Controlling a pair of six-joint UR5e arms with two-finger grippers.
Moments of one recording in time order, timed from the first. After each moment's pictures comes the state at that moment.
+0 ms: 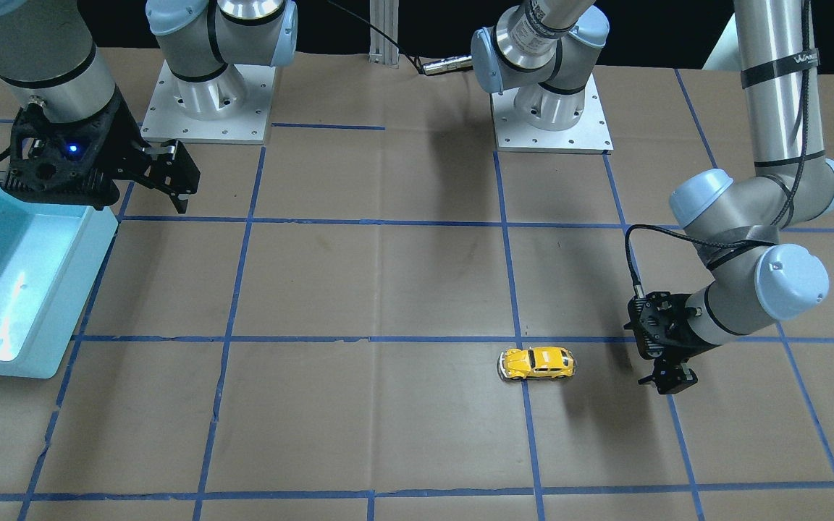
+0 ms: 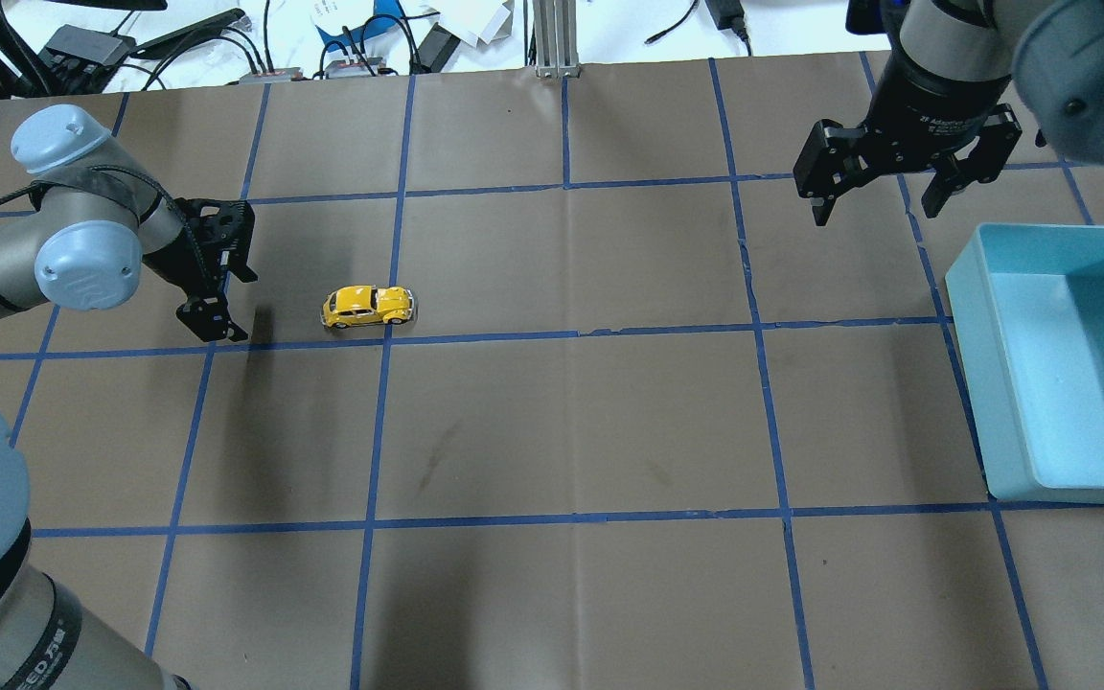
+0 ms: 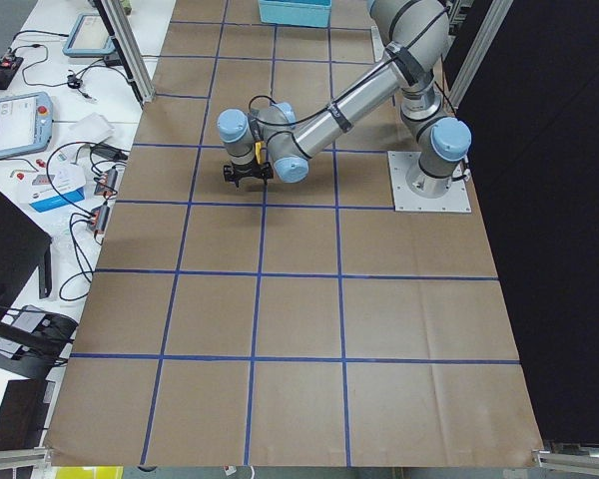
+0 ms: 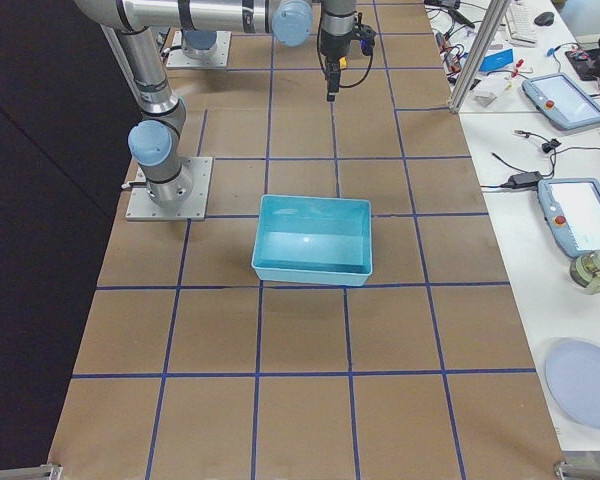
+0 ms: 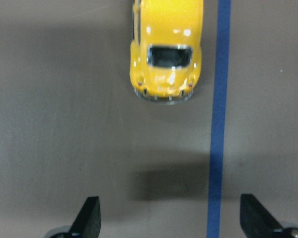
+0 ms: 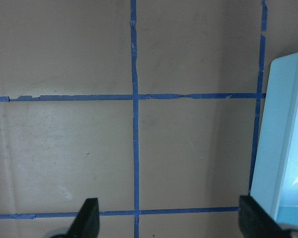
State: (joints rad) left arm -1.22 -2.04 -1.77 -1.01 1.48 1.86; right arm 1.54 -1.53 1.57 -1.59 -1.62 -0.04
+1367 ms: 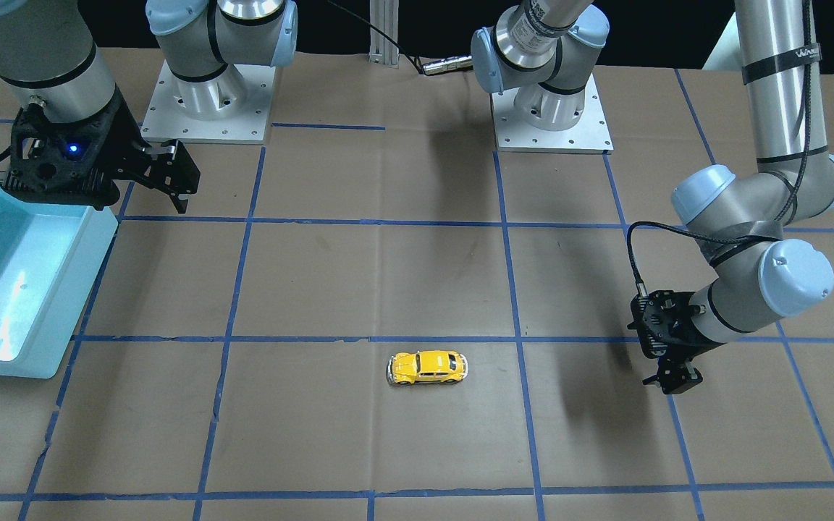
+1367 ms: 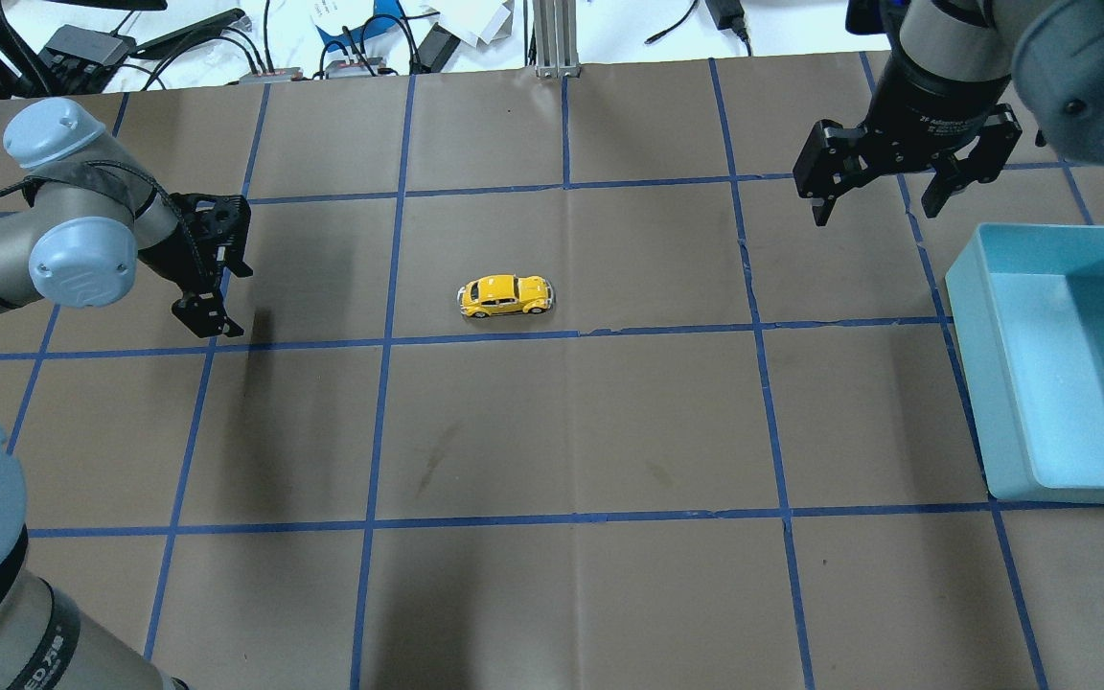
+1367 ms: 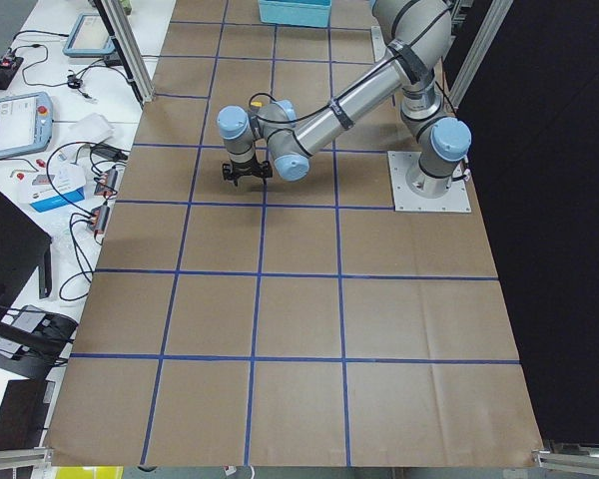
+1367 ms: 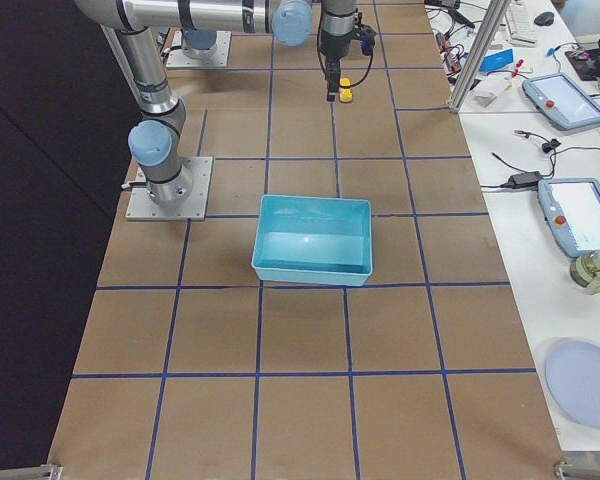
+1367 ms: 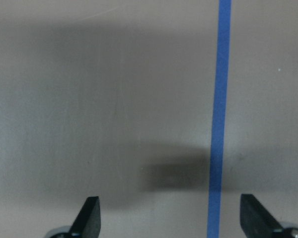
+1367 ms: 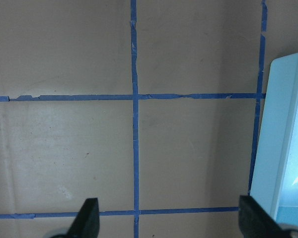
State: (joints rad) left arm -1.22 -2.03 -1.76 -1.01 1.49 1.85; right arm 1.54 -1.53 1.57 -1.59 -1.62 -0.04
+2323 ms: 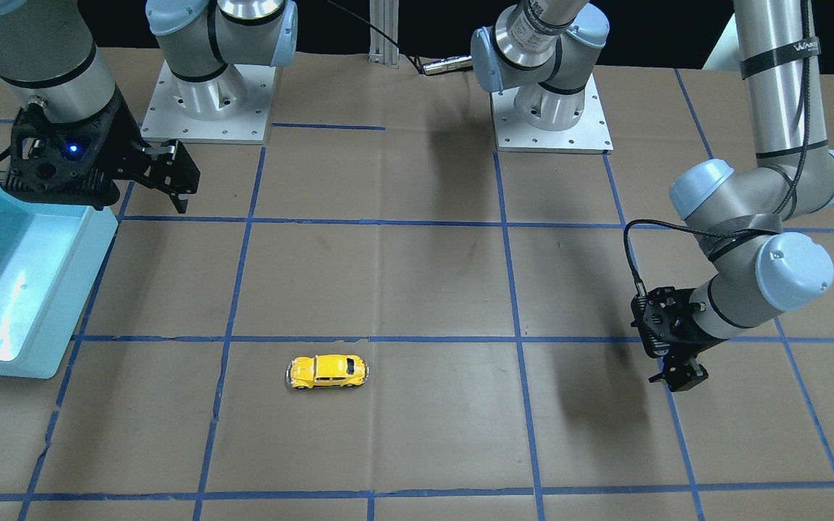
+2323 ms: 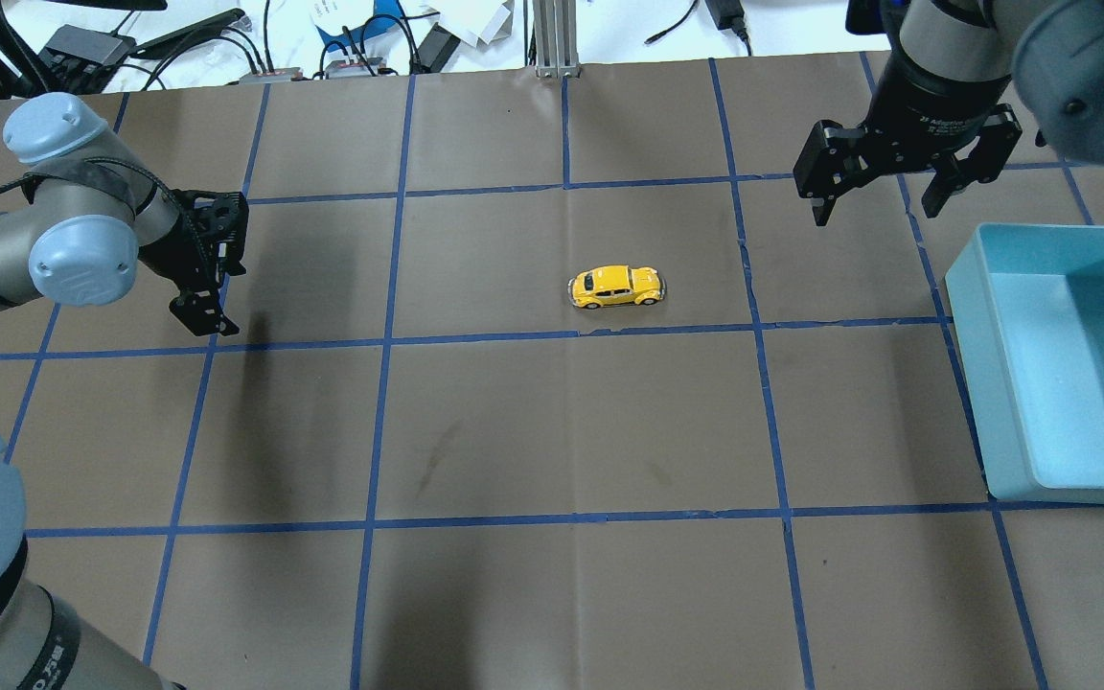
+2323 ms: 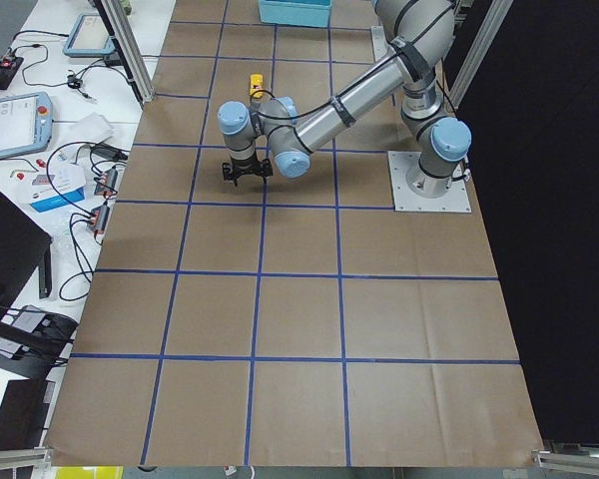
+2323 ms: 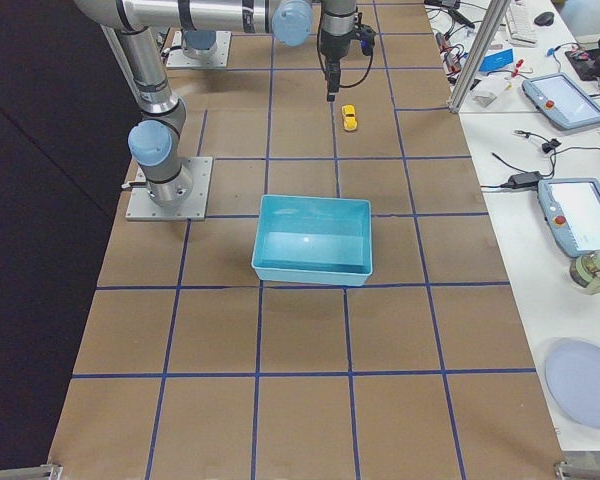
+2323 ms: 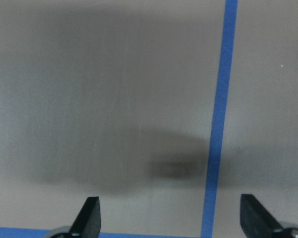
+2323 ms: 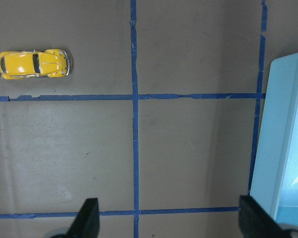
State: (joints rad) left arm -1.23 -2.01 -1.77 -1.01 1.52 1.79; right arm 1.54 -1.53 1.57 -1.59 -1.62 -0.04
